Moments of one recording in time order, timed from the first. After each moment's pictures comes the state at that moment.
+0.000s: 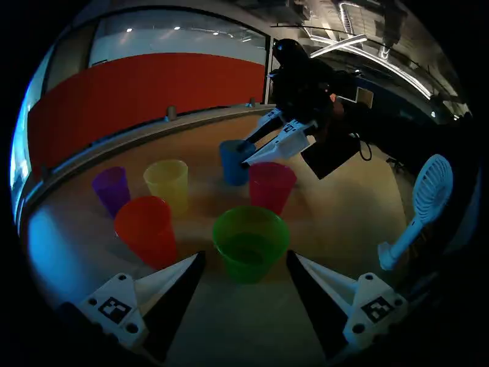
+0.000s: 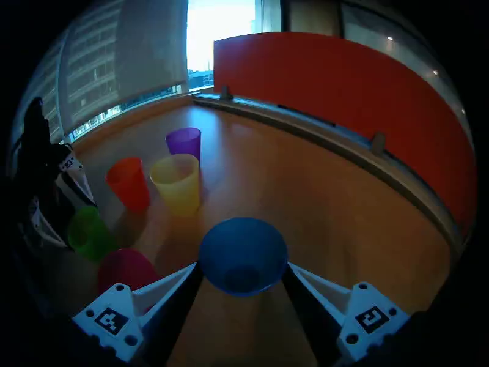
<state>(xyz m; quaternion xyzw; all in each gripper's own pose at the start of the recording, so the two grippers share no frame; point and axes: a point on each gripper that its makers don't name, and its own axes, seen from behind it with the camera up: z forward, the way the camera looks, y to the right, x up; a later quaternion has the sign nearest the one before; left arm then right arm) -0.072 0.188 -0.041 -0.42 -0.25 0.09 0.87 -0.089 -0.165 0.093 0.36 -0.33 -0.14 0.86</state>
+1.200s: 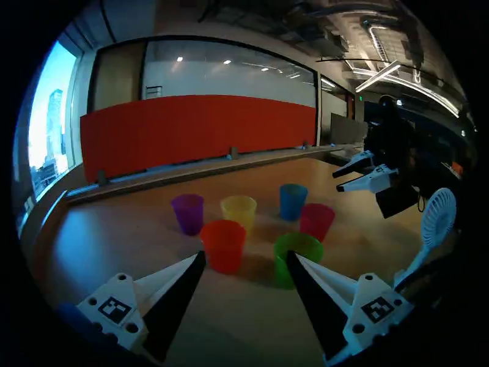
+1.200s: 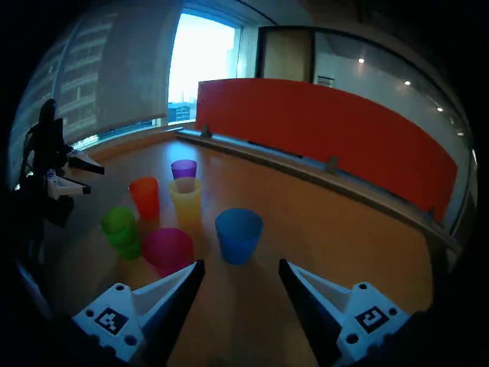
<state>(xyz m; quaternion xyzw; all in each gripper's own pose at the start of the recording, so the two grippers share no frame) -0.001 0.099 -0.035 -0.28 -0.15 0.05 0.95 -0.025 -0.107 0.017 0.29 -0.22 -0.12 0.93</state>
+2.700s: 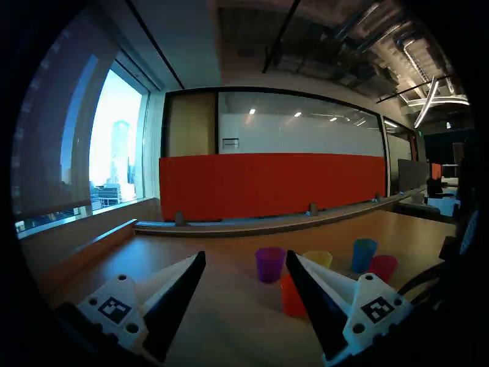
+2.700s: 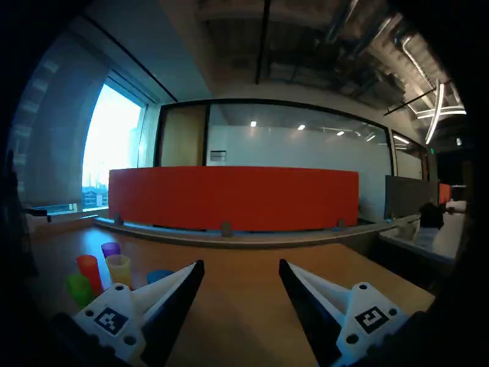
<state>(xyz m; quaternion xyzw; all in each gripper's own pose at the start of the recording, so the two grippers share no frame) 0.062 0.019 -0.011 -0.06 0.01 0.02 1.00 0.054 -0.011 -0.013 0.02 0.01 -0.01 1.00</state>
